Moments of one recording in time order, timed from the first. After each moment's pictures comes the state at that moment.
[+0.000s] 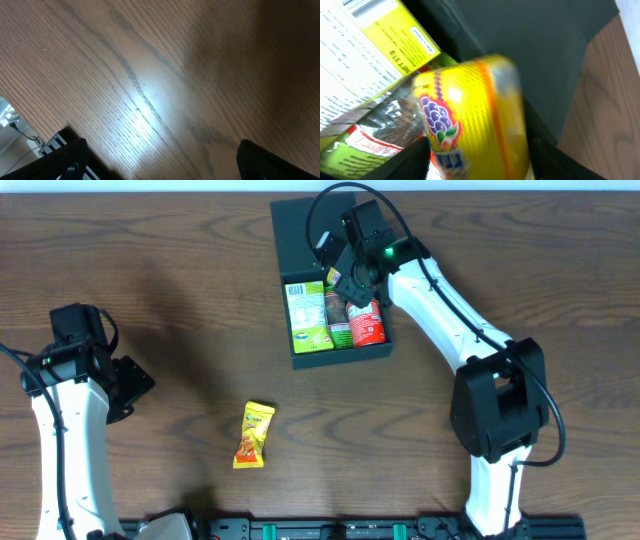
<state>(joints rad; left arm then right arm) 0.32 1.32 1.08 -1.17 -0.25 -0.46 0.43 2.10 1.77 -0.75 0.04 -0.63</state>
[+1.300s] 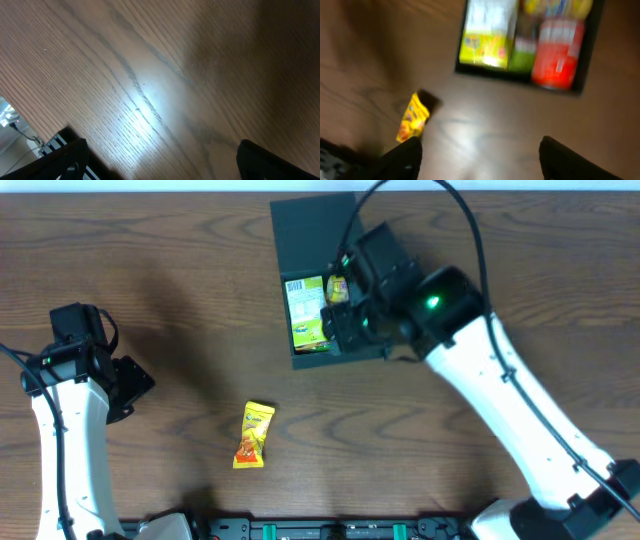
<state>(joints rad) 0.32 1.31 1.08 -1.17 -0.25 -0.46 0.67 1.64 1.71 -1.22 -0.04 0.46</state>
